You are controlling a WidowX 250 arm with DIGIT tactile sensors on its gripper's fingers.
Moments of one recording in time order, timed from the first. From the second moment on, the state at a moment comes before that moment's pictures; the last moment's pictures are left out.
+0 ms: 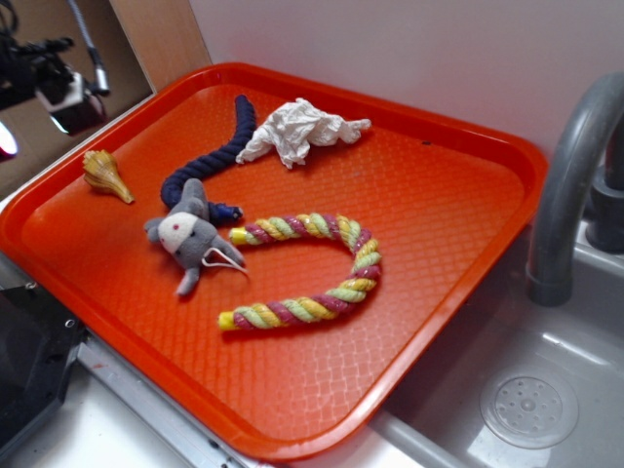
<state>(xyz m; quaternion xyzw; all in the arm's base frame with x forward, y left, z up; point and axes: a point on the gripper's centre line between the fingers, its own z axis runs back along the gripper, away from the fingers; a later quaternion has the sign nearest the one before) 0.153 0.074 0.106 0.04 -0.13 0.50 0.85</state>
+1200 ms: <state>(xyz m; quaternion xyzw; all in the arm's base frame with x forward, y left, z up) 0.214 0.147 0.028 0.12 -0.09 0.51 0.85</state>
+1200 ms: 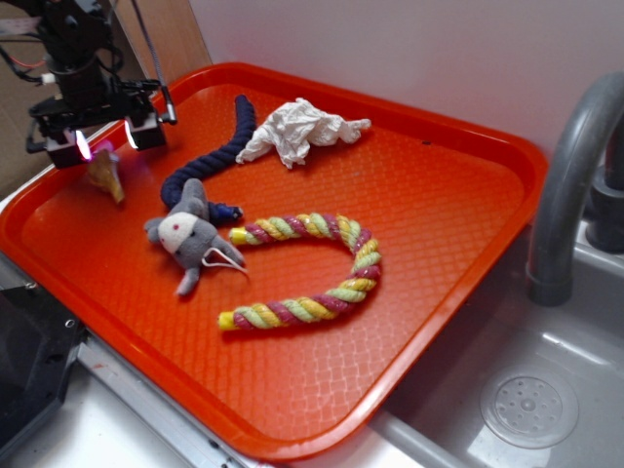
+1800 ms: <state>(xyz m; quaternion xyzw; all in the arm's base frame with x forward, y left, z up) 0.218 0.139 0.027 0.12 -0.08 0.47 0.87</state>
